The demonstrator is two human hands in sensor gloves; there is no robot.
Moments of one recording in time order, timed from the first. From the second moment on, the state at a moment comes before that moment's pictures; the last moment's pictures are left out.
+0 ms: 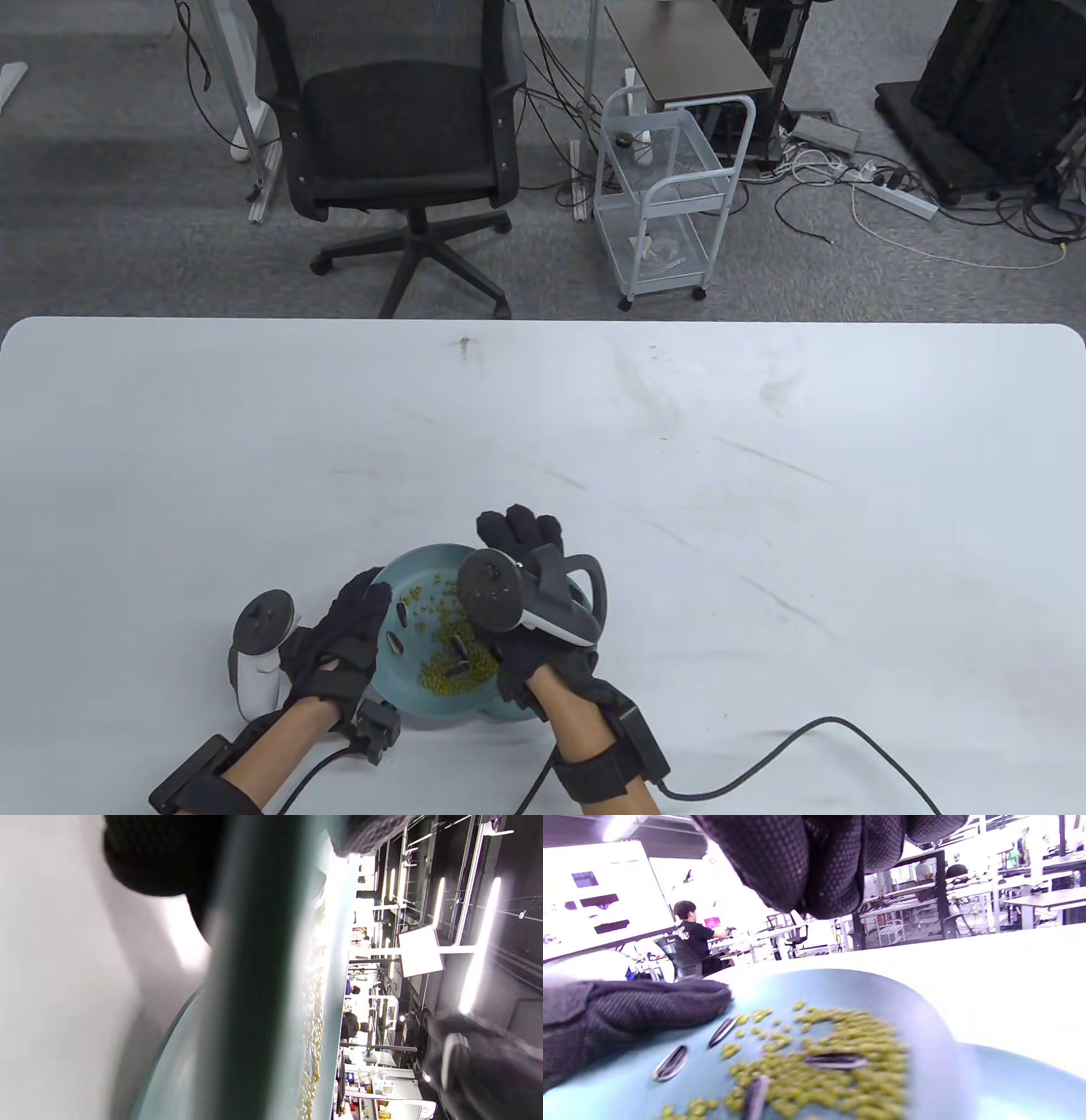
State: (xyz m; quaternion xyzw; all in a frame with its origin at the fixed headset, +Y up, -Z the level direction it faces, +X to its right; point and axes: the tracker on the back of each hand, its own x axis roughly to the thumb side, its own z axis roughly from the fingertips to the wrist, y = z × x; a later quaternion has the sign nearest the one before) left_hand -0.274 -0.818 -0.267 -0.15 0.04 0.66 0.74; right_hand -0.017 -0.665 -0.274 0.21 0.00 0.96 0.17
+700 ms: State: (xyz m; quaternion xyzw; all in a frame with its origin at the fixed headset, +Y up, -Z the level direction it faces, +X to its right) left_hand -0.287 -0.815 -0.270 -0.13 0.06 0.68 0.72; right_hand 0.056 -0.736 -0.283 0.12 0.13 0.97 0.17
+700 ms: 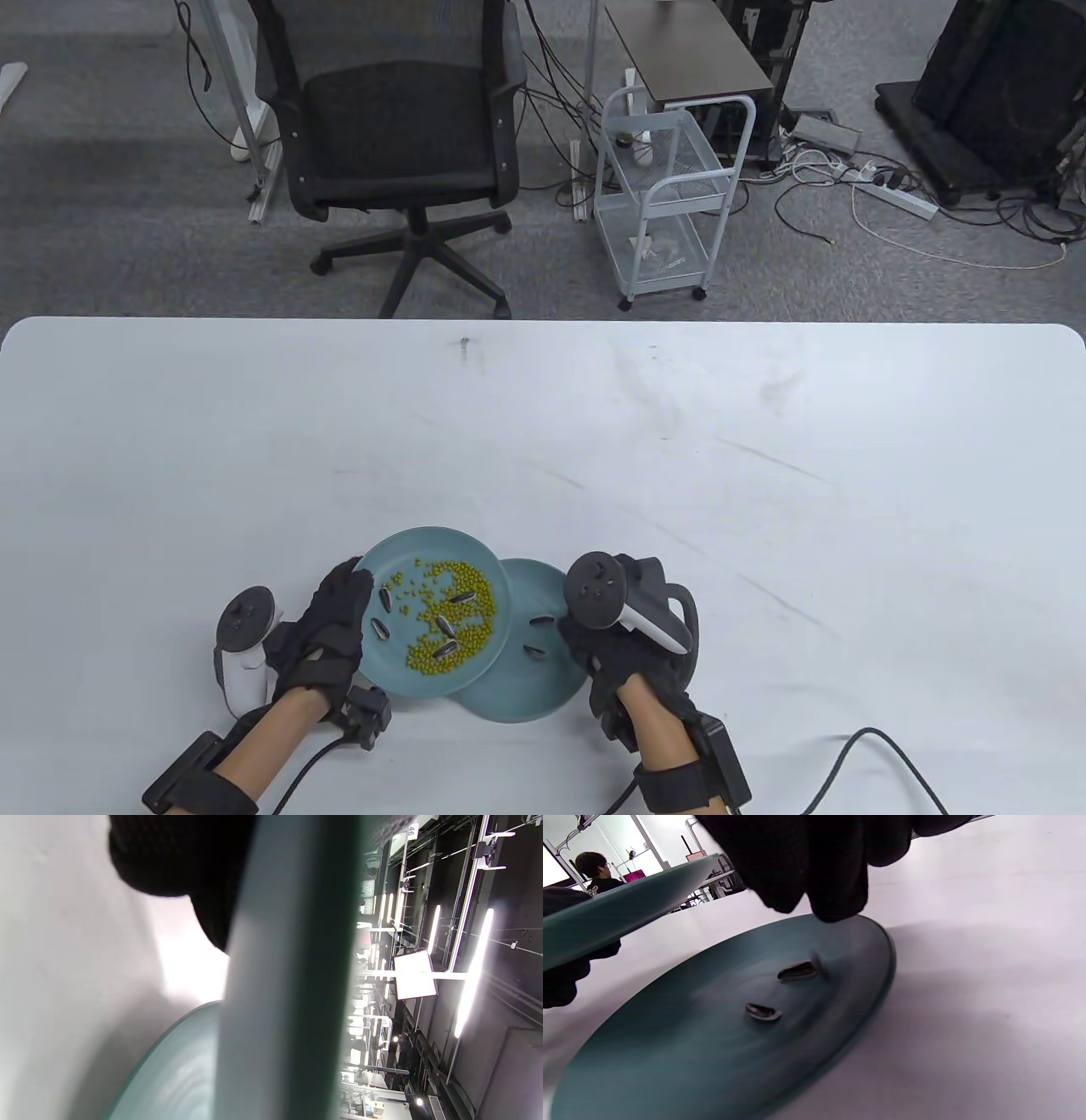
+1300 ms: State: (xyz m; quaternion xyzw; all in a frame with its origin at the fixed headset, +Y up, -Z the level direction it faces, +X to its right) left_hand -0.285 -0.814 -0.270 -0.13 0.05 0.68 0.72; right_hand 0.058 -0.735 -0.283 0.12 0.13 0.97 0.18
